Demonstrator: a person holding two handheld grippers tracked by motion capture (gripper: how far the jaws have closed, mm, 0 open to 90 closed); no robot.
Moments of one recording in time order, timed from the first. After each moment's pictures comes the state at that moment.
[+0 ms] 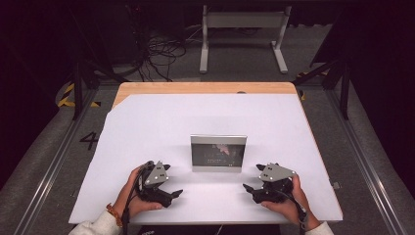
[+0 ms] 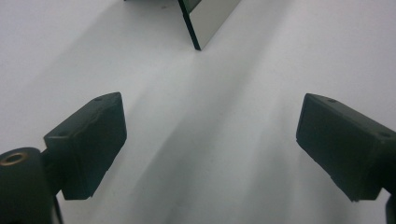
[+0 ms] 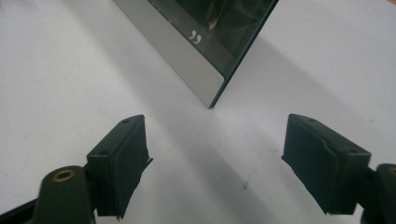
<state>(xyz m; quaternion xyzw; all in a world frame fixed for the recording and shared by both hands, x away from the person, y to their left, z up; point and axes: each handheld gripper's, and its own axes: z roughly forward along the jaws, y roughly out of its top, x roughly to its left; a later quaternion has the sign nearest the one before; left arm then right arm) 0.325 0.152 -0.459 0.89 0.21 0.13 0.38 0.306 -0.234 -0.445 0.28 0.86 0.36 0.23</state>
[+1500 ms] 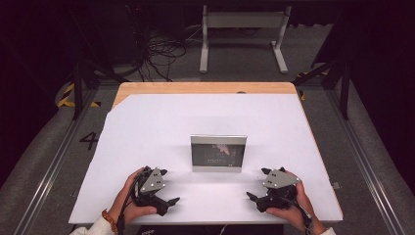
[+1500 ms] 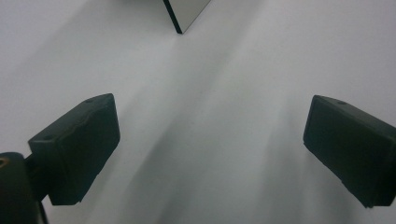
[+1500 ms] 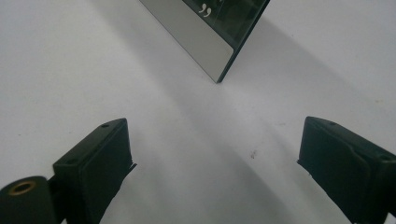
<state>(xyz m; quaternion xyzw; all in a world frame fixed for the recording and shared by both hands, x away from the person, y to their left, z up) 0.313 0.159 -0.462 0.89 0.19 0.13 0.38 0.294 -0.244 -0.453 0.27 0.86 0.36 0.23</state>
